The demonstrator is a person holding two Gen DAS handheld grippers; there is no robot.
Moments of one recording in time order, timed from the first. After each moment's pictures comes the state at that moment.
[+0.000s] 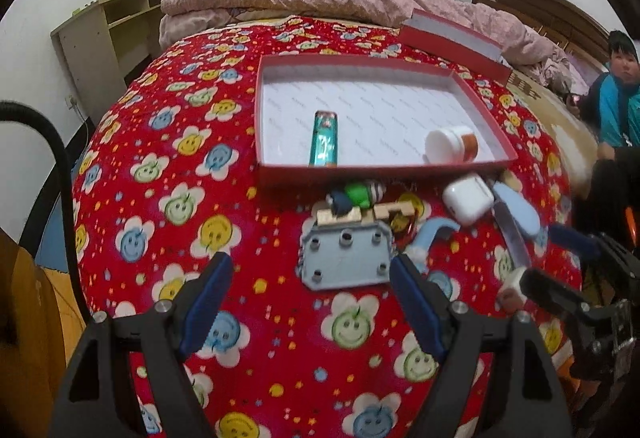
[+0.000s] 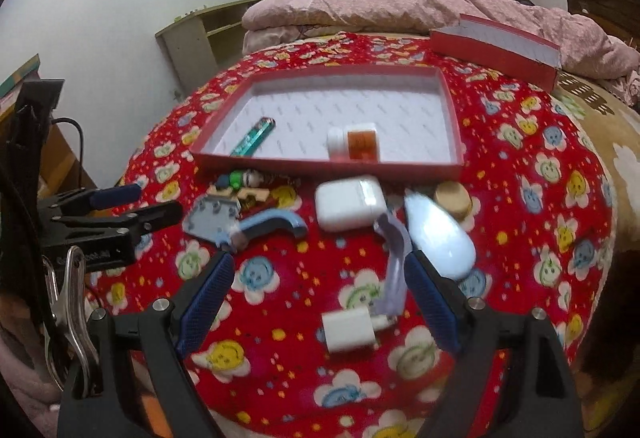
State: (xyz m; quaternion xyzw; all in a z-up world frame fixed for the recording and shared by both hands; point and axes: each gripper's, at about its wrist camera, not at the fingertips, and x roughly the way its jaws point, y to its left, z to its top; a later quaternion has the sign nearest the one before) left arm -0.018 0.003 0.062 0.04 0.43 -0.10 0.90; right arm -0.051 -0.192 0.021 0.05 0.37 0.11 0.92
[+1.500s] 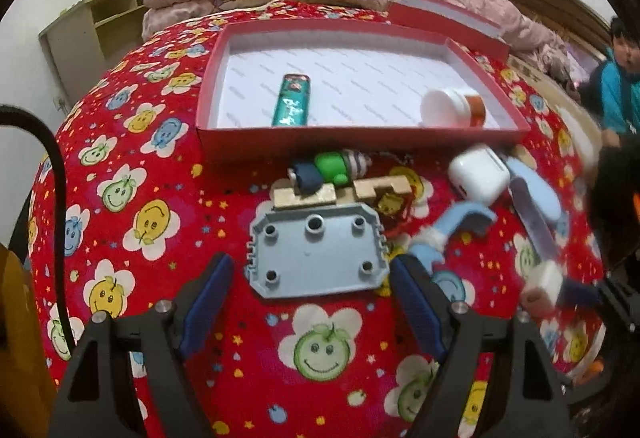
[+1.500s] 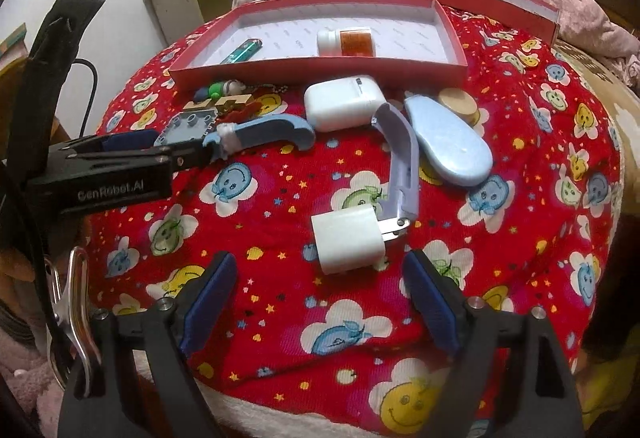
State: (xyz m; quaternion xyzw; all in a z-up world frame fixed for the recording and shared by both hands) left arm 0.000 -0.026 0.014 0.04 0.43 -0.11 0.90; right arm -0.064 -0.184 -0.033 0.03 0.42 0.10 0.90
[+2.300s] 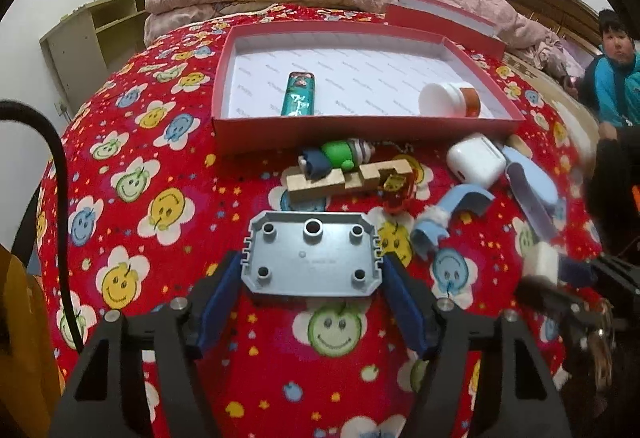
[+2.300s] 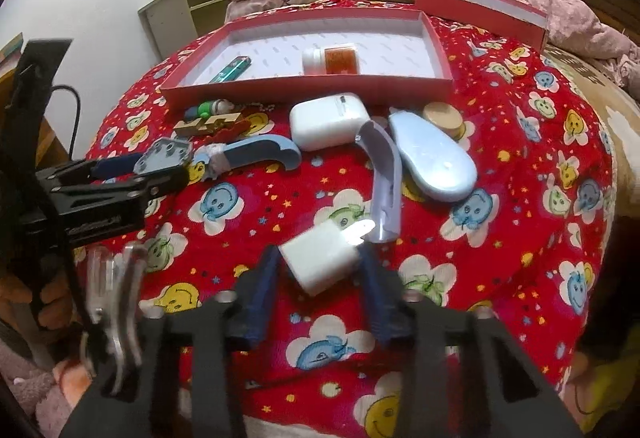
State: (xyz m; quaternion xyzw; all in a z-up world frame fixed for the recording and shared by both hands) left arm -0.017 -0.016 0.014 0.05 0.42 -0.12 0.90; right arm -0.062 -0.192 -0.028 0.04 0.40 0.09 0.91
